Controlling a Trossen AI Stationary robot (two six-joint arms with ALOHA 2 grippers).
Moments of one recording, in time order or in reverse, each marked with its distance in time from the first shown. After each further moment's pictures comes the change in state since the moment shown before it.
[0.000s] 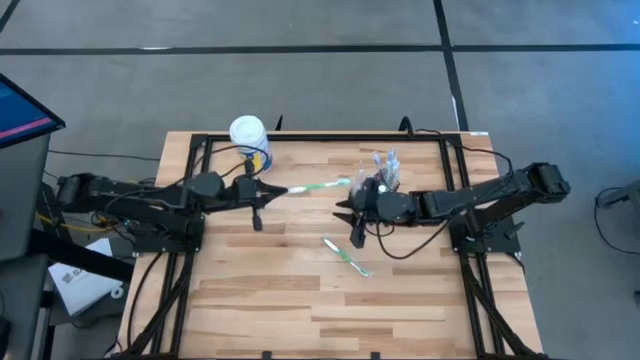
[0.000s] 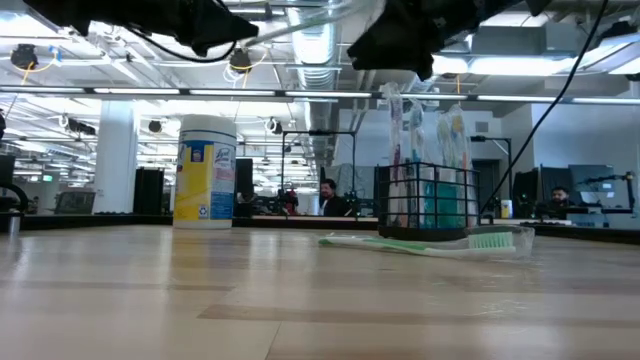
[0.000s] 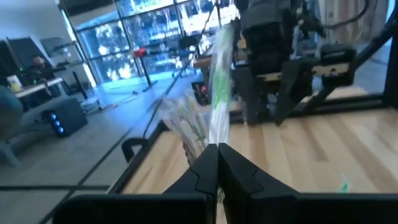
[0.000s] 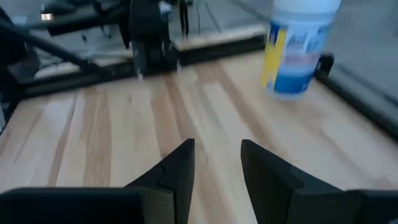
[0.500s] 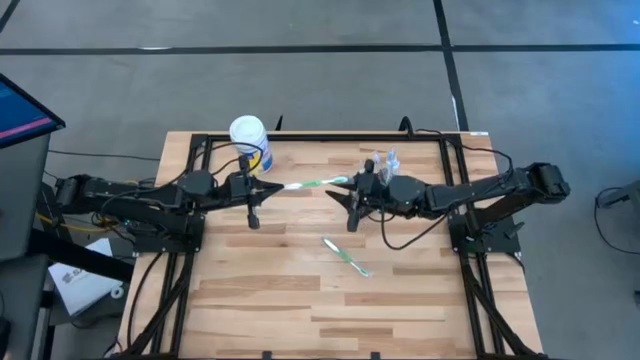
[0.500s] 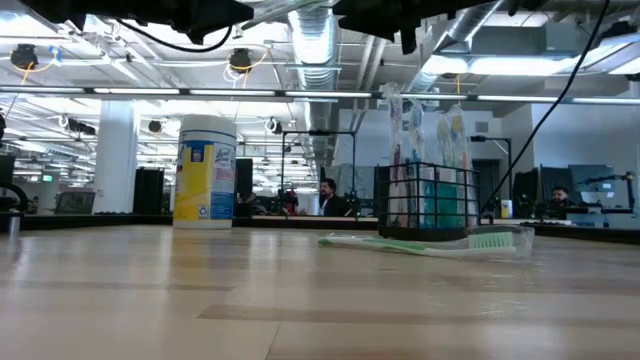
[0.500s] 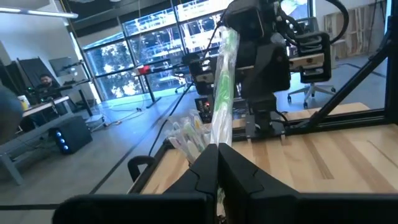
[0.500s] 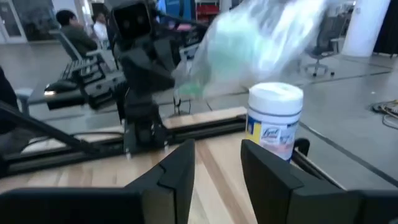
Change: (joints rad) left arm -0.001 -0.053 0.000 0.031 0.001 0.034; right arm -0.068 0.000 0.000 0.325 0.004 -0.161
